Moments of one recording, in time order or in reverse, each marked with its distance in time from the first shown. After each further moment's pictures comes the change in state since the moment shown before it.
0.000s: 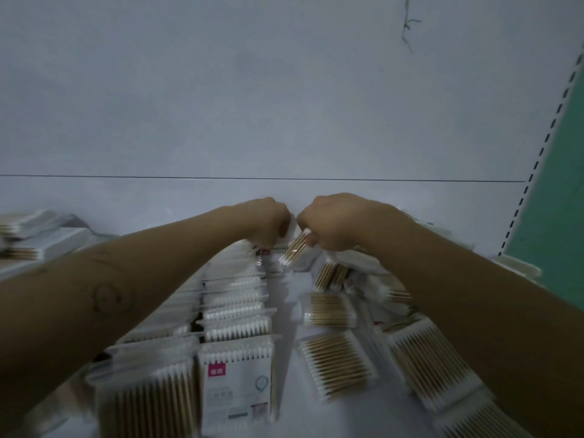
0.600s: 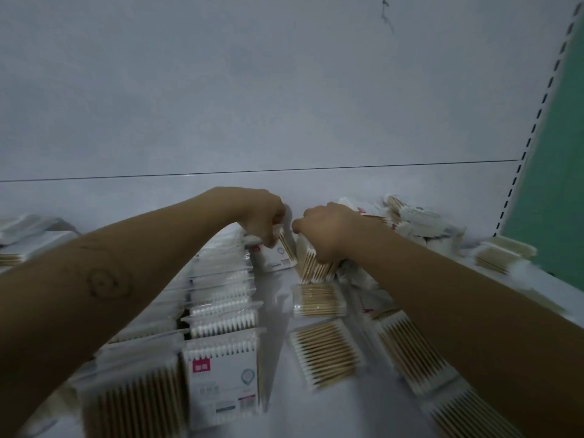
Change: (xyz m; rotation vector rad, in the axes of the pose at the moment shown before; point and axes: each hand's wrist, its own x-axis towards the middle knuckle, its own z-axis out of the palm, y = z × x) left_hand 0.009 0.011 -0.013 0.051 -0.125 0.033; right_hand 0.004 0.002 0.045 -0.055 0.014 0.031
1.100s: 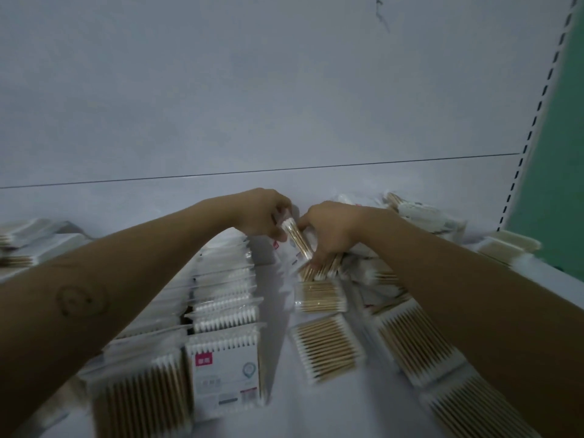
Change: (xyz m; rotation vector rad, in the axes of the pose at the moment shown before) left_hand -0.012 0.000 0.003 -0.251 0.167 0.015; right_hand -0.006 0.015 -0.008 0.343 -0.071 -0.037
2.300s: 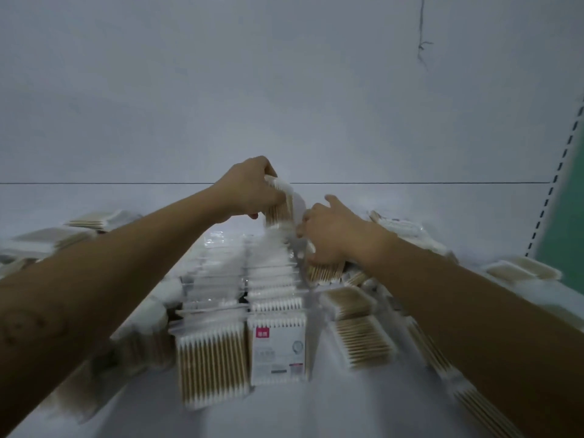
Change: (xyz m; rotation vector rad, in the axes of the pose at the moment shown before) left_hand -0.104 -0.013 -0.048 -0.561 0.423 -0.262; right_hand 0.004 -0.064 -0.004 -0.488 0.240 -0.117
